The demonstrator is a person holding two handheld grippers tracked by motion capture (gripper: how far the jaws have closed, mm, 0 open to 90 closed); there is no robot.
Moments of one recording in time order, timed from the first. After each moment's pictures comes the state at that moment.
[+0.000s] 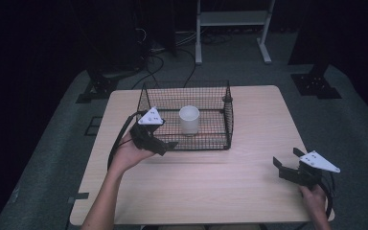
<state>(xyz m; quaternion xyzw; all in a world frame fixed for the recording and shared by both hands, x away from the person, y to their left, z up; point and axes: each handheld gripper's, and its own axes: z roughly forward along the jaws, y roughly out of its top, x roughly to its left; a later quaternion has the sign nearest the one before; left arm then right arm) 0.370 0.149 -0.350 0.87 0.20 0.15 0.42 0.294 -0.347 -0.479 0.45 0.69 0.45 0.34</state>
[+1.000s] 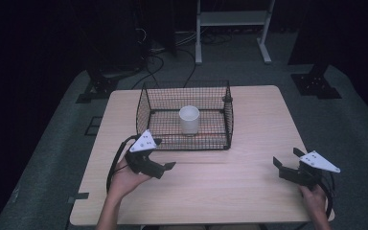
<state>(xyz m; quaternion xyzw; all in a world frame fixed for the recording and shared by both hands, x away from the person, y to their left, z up) 0.313 0.163 -0.389 0.85 0.22 0.15 0.46 0.294 -0.347 -0.479 0.45 0.69 0.45 0.34</state>
